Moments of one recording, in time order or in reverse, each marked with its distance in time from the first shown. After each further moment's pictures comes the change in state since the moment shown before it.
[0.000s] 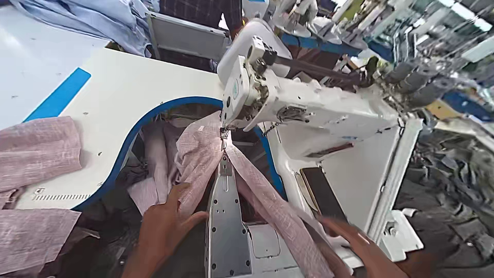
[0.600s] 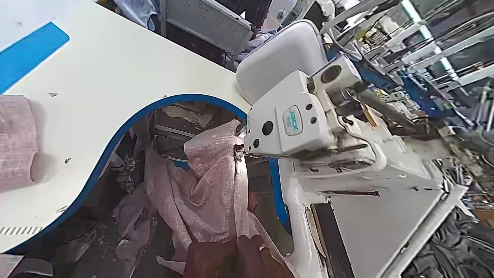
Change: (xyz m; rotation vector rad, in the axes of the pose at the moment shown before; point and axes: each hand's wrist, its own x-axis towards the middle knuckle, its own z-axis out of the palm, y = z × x) left_hand 0.003 0.038 0.062 -0.622 0.055 0.129; right_hand 0.087 -0.118 0.096 -0.225 -0.033 -0.284
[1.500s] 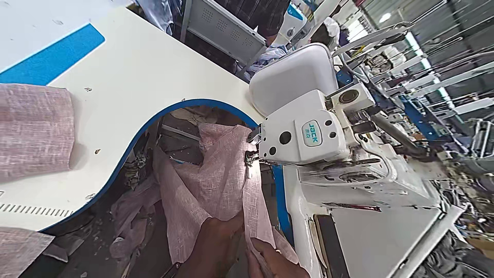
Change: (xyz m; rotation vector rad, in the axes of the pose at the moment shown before) left_hand 0.033 -0.014 -0.006 0.014 -0.103 -0.088; right_hand -0.001 0.001 -0.010 0.200 -0.084 0.140
